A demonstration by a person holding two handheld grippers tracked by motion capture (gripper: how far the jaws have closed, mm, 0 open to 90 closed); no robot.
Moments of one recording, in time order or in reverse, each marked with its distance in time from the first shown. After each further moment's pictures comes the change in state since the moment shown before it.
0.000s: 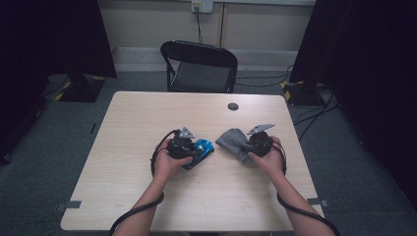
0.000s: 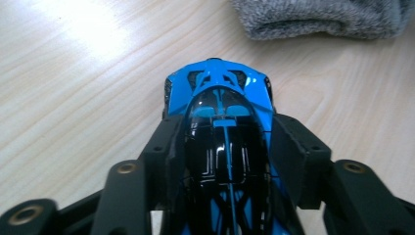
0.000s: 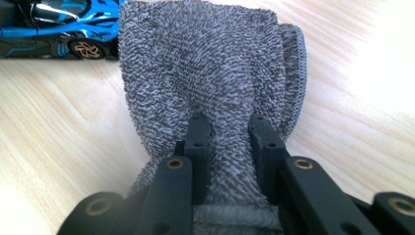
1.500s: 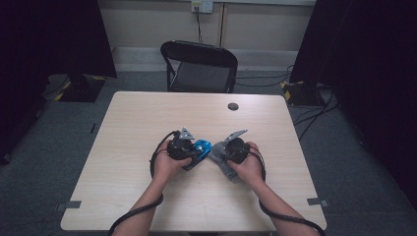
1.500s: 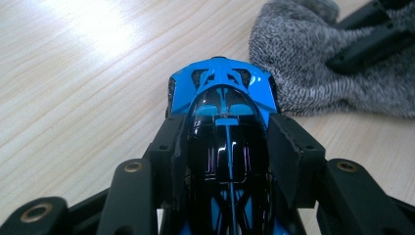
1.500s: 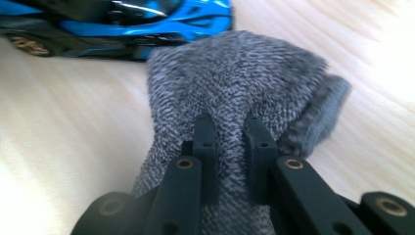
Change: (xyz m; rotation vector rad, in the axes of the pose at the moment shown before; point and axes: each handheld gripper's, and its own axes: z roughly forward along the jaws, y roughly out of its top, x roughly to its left) left arm -0.003 -0.003 -0.003 0.007 0.029 -0.007; right arm 0.069 0.023 0.027 0.106 0.048 -0.058
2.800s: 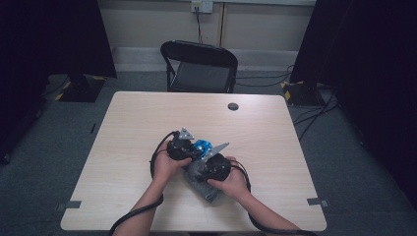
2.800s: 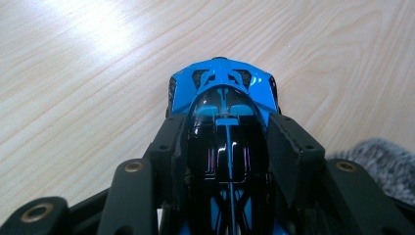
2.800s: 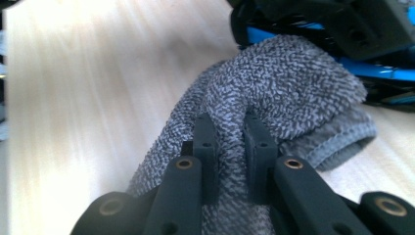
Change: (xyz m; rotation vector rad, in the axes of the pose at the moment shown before) left arm 0.000 -0.001 0.000 -0.012 0.006 -0.010; right arm 0.075 0.007 0.001 -0.058 0.382 -0.083
